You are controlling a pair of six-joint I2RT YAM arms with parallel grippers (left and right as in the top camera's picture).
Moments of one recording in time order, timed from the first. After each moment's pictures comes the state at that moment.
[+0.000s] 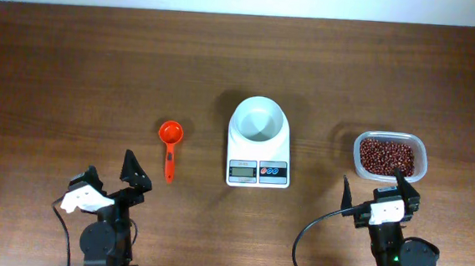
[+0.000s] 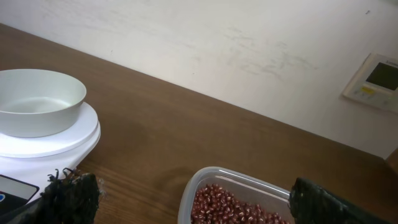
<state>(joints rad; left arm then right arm) 0.08 0.01 0.01 -0.06 -0.19 -0.47 -0.02 0.02 0.01 -0.06 -0.16 -0.29</state>
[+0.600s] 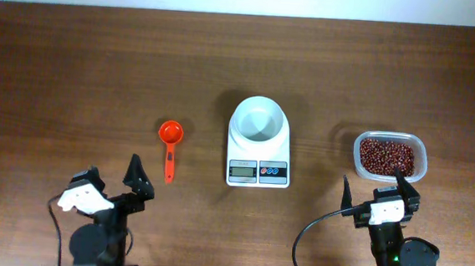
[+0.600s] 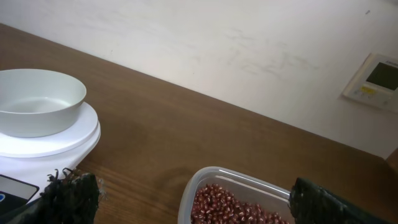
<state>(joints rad) 0.08 0.01 0.19 -0.32 -0.09 -0.41 -0.02 0.02 0.01 -0.06 -0.16 -0.29</state>
